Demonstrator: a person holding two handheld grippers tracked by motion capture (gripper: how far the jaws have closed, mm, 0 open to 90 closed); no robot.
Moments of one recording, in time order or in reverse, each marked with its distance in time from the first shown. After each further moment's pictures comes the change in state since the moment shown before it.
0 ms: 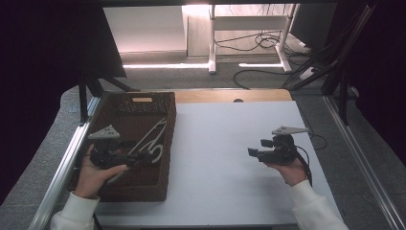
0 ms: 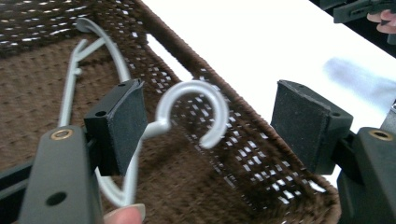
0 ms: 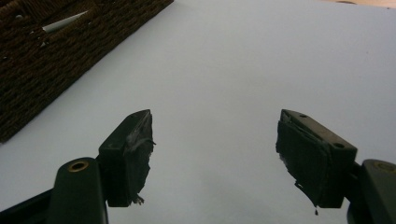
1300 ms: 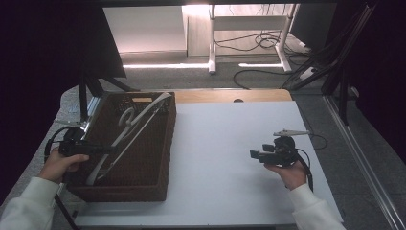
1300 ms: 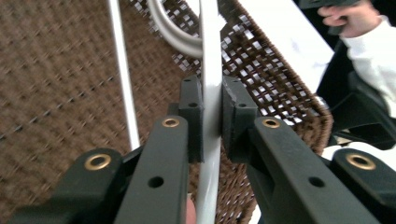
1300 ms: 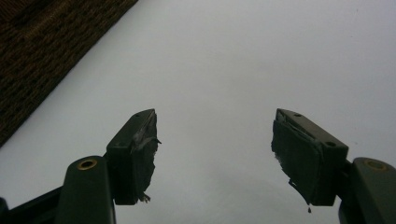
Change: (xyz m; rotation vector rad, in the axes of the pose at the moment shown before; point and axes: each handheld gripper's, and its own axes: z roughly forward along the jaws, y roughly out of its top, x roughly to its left) left arm 0.122 -0.024 -0.040 0.164 -0.259 -0.169; right arm -0.005 -0.011 0.003 0.046 -0.035 0.118
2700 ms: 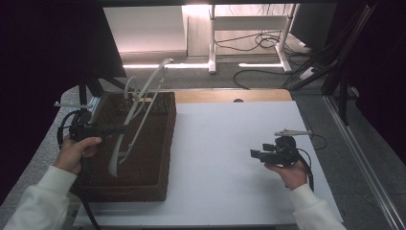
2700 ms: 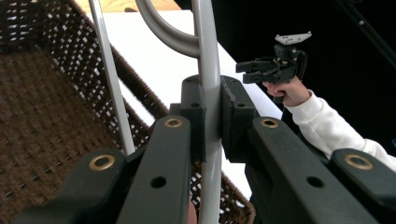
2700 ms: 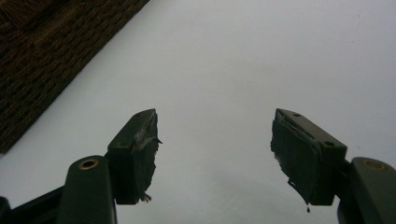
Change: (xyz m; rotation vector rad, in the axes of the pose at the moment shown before) left arm -0.051 0.050 0.003 -0.224 -0.134 0.003; right arm 0.000 0.000 -0.002 -0.021 0.017 0.005
